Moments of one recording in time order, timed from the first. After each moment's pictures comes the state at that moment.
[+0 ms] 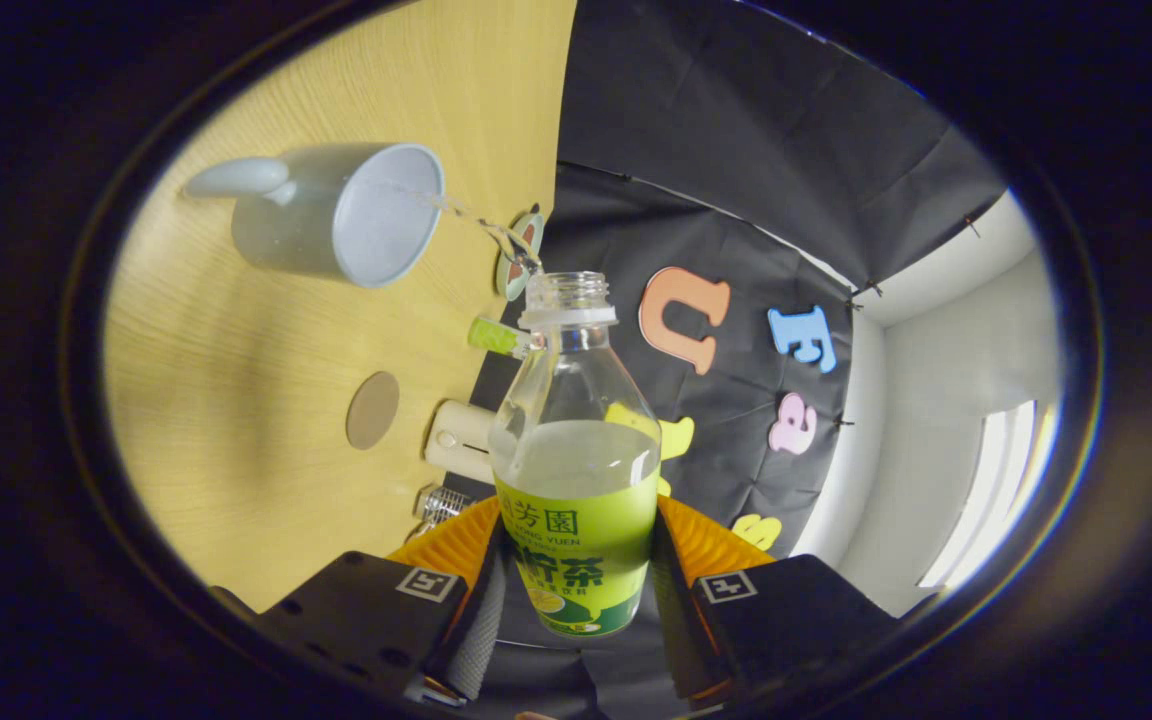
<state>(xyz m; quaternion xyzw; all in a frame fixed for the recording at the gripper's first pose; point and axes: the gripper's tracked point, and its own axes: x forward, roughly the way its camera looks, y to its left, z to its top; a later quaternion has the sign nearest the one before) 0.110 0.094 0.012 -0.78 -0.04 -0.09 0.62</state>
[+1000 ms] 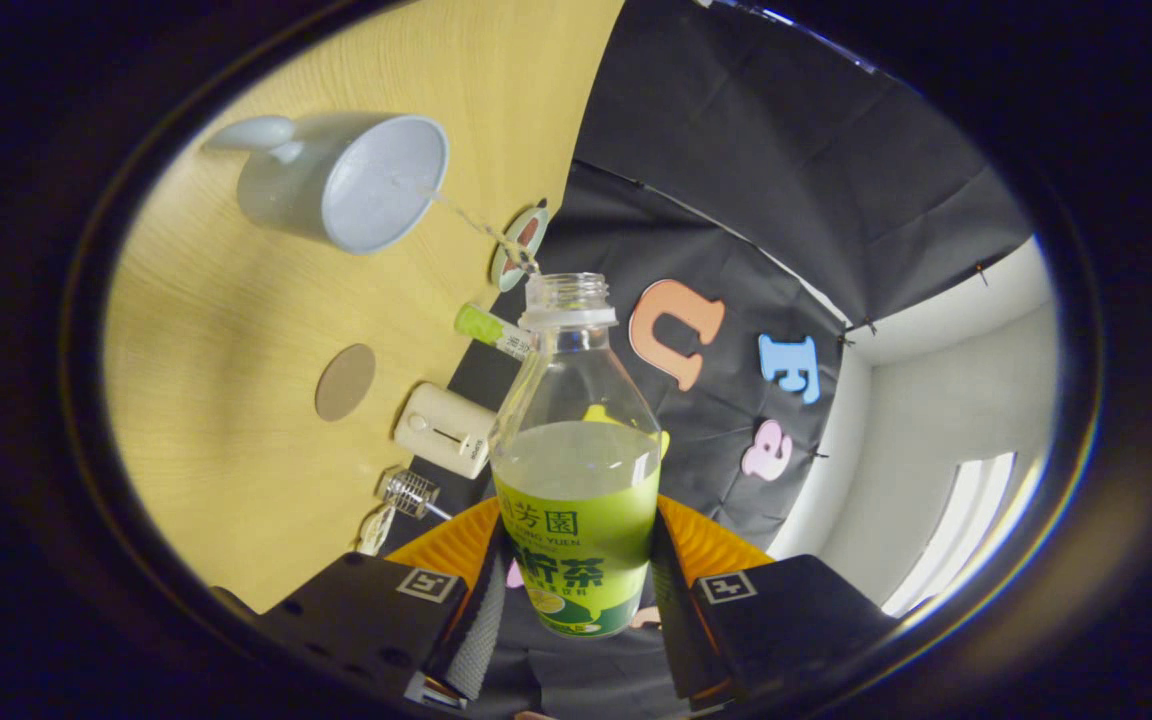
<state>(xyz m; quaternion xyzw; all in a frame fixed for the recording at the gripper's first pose) 0.116 0.105 0.036 -0.82 -0.07 -0.11 0.55</state>
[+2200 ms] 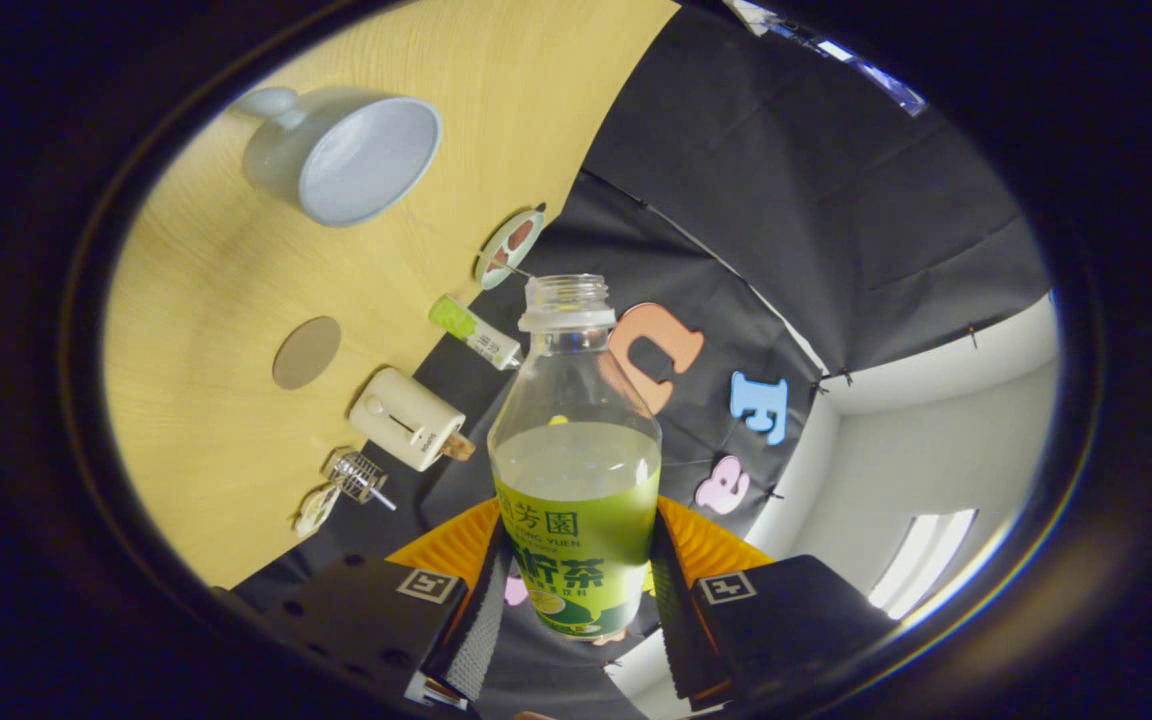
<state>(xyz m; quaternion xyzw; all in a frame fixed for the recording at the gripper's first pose) 0.116 0.129 0.073 -0.86 -0.11 -0.12 0.49</state>
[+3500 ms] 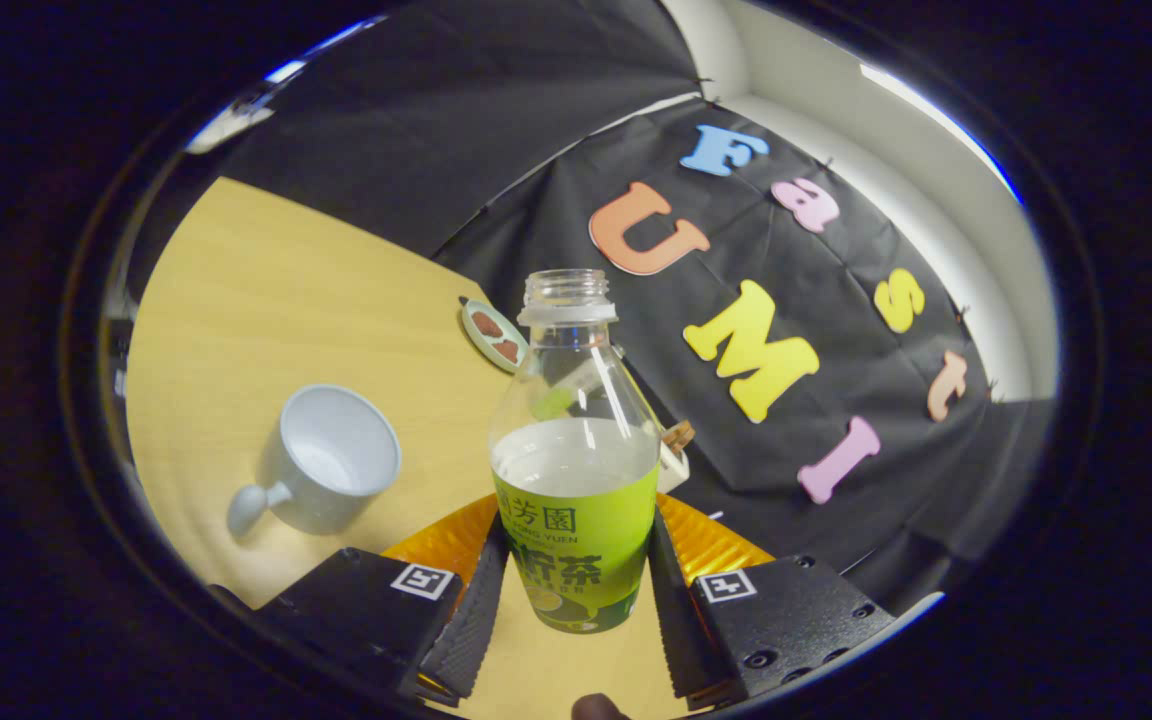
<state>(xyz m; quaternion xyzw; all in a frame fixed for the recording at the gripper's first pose) 0.116 0.110 -0.048 -0.34 0.07 0.07 0.94</state>
